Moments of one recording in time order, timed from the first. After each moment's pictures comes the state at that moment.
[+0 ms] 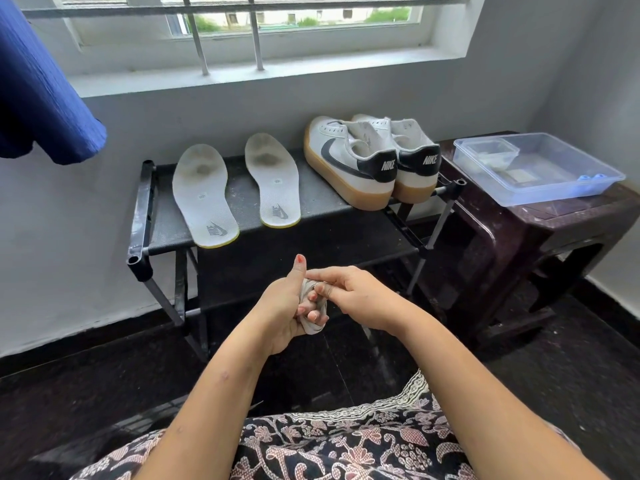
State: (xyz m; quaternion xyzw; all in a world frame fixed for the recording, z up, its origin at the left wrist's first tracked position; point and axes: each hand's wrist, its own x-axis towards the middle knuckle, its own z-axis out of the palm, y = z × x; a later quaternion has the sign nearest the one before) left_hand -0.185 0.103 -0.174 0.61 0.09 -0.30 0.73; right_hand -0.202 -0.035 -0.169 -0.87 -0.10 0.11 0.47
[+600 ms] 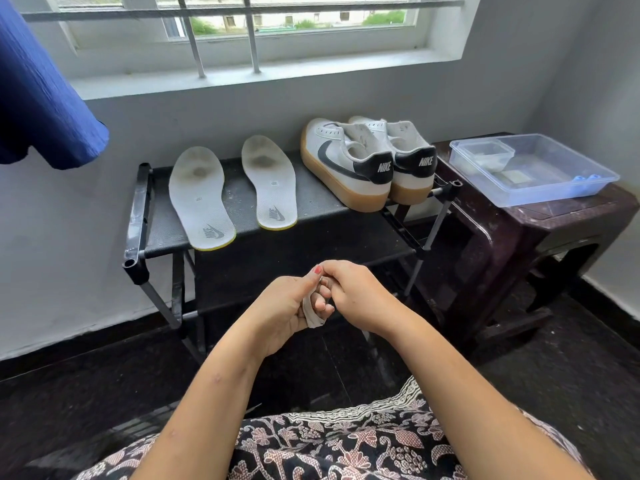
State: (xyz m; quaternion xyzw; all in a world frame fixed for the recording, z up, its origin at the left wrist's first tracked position) left_hand -0.181 0.105 -0.178 0.61 0.01 -0.31 0.73; right_hand -0.202 -0.031 -0.169 -0.91 -0.08 0.02 0.41
